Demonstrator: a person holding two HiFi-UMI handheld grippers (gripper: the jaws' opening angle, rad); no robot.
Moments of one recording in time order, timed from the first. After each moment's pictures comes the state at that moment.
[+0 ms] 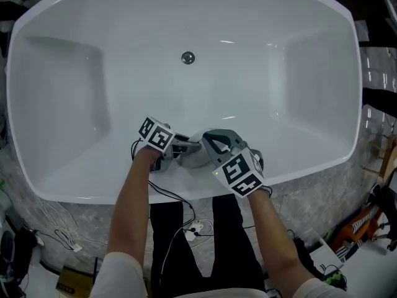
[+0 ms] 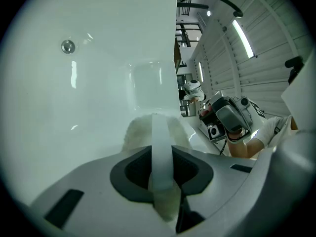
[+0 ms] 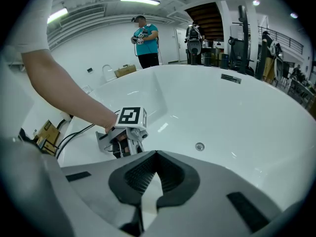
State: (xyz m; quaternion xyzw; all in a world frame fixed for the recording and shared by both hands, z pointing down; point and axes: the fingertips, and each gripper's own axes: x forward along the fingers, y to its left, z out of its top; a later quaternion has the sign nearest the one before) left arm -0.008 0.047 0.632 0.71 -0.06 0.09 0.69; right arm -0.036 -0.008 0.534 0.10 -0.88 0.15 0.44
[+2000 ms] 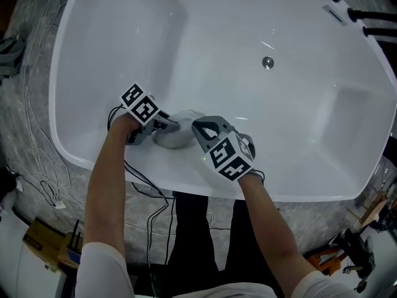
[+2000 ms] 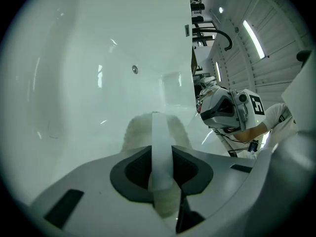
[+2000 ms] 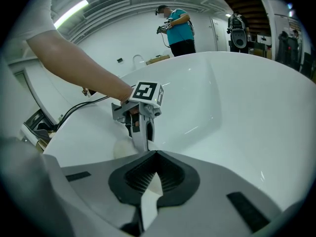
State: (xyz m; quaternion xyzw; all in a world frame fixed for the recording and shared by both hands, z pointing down) left arm -0.377 0.184 0.670 0.67 -0.13 0.15 0.71; right arm -0.367 0.139 0.593 -0.10 -0.88 0.11 0.46
